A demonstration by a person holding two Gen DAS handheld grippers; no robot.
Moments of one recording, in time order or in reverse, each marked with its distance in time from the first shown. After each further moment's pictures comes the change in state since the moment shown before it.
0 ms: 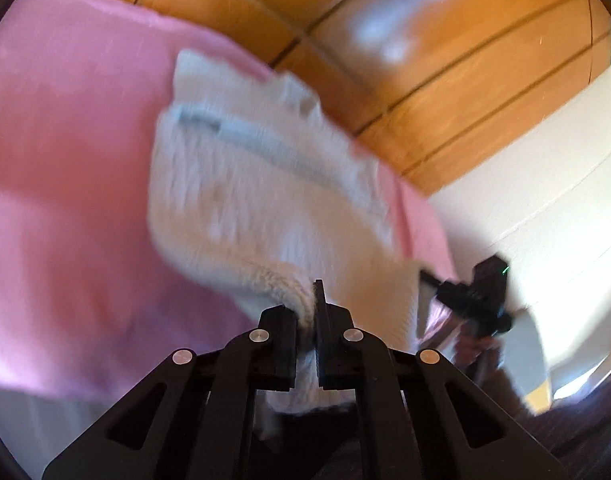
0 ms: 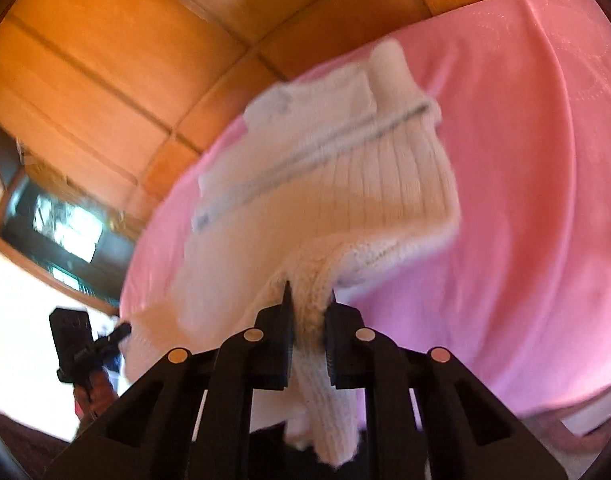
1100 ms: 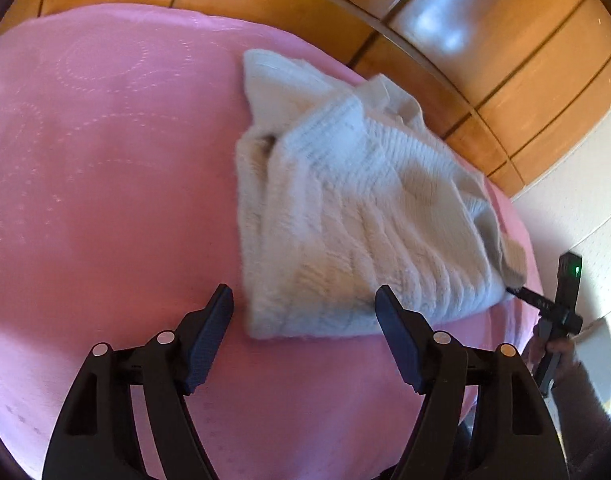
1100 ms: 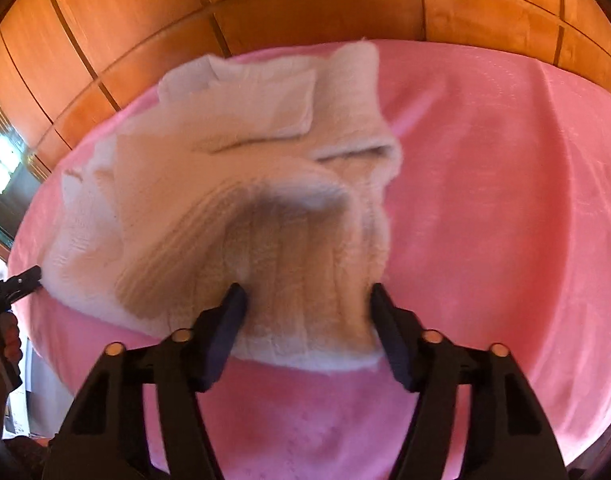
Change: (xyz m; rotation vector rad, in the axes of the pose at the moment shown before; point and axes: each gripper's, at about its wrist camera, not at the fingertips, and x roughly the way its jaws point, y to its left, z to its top) left arm 0.059 0.058 0.038 0.066 0.038 0.292; right arm 0.050 -0.026 0.031 -0.277 0.066 -0.373
